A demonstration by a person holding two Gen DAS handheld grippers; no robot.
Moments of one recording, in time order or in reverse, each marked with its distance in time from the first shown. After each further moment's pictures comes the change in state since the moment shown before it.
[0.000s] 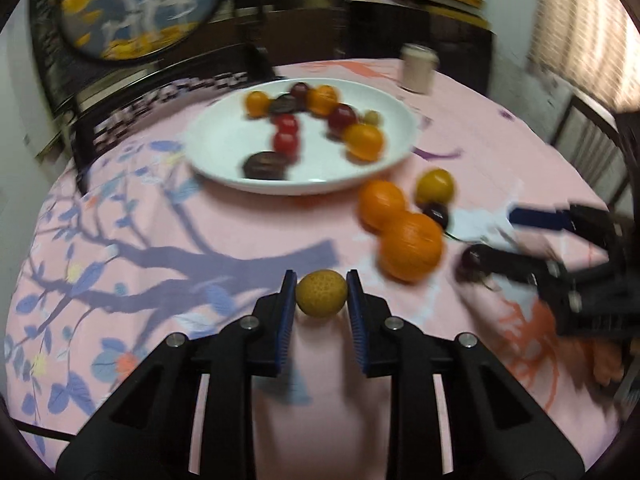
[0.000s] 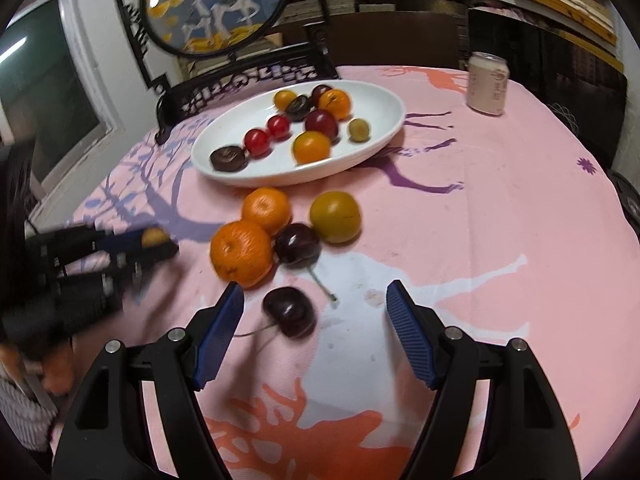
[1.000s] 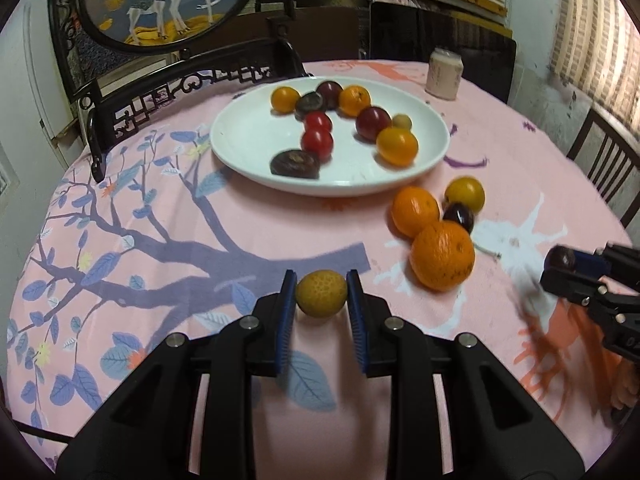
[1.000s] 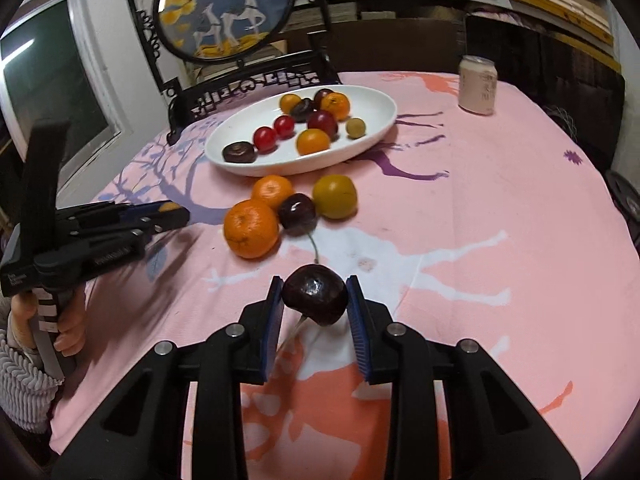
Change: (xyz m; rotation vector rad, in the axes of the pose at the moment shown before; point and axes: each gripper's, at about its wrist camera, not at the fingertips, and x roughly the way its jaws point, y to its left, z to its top) left arm 0.001 0.012 0.007 -0.042 -0.003 0.038; right arm -0.027 -0.010 -0.018 0.025 -0.033 0.021
